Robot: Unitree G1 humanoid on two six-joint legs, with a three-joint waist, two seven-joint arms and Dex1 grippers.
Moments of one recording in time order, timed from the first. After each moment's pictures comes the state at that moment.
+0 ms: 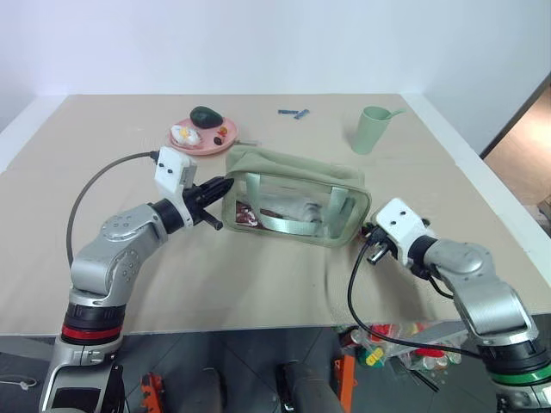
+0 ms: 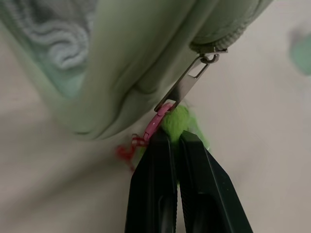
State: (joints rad) left arm -0.50 0.44 0.07 -0.21 -0.52 0.64 -0.53; right arm -0.29 -0.71 0.04 -0.26 -0.01 0.58 0.54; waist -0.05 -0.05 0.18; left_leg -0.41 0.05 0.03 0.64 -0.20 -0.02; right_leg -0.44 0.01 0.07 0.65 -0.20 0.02
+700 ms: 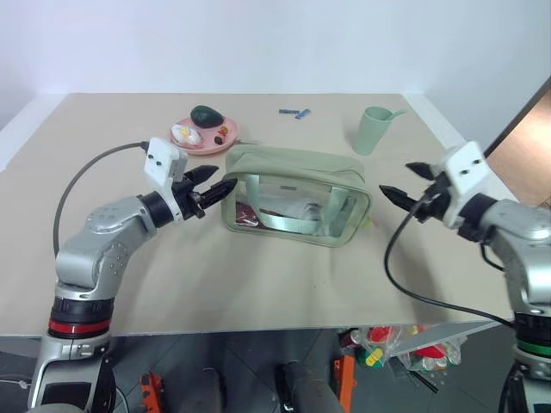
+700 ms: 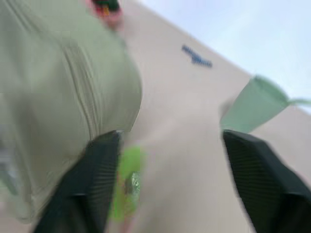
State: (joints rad) left arm -0.55 0.52 0.11 -0.17 -0.57 0.64 -0.65; right arm -0.41 -0.80 -0.29 -0.22 0.33 0.55 0.75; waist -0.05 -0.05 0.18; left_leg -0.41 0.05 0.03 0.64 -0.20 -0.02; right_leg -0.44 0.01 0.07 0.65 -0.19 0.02
